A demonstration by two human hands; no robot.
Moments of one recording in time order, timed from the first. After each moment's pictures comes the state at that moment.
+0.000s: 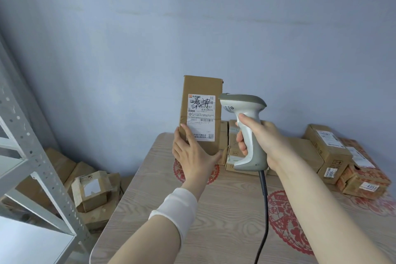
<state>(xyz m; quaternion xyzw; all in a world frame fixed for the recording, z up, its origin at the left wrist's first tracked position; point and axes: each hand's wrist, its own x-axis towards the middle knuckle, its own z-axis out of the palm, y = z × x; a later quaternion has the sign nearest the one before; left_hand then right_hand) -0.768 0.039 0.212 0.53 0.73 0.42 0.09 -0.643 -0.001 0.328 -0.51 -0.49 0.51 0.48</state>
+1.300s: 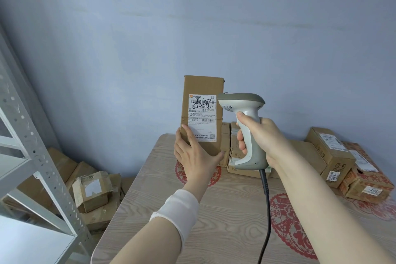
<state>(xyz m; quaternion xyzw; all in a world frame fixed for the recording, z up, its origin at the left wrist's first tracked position) -0.774 0.040 0.213 0.53 0.72 0.44 0.10 -0.655 0.002 0.333 -0.54 -0.52 0.46 0.47</state>
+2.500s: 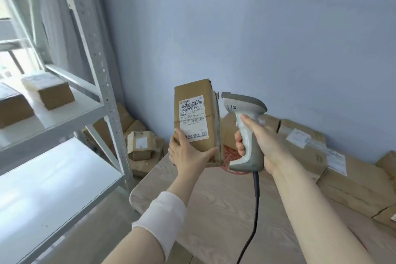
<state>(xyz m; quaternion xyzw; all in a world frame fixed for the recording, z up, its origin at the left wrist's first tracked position) -0.848 -0.017 0.187 0.33 0.80 0.47 0.19 -0.706 0.007 0.292 -0.44 -0.53 0.63 0.34</state>
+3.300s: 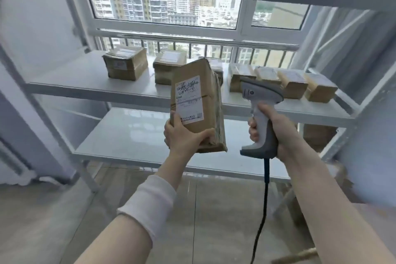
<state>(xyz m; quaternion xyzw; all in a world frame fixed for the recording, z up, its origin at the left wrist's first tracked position) -1.033 -0.551 0.210 -0.10 0.84 0.53 -0.08 -0.990 -0.367 0.289 -0.11 -0.59 0.80 -0.03</state>
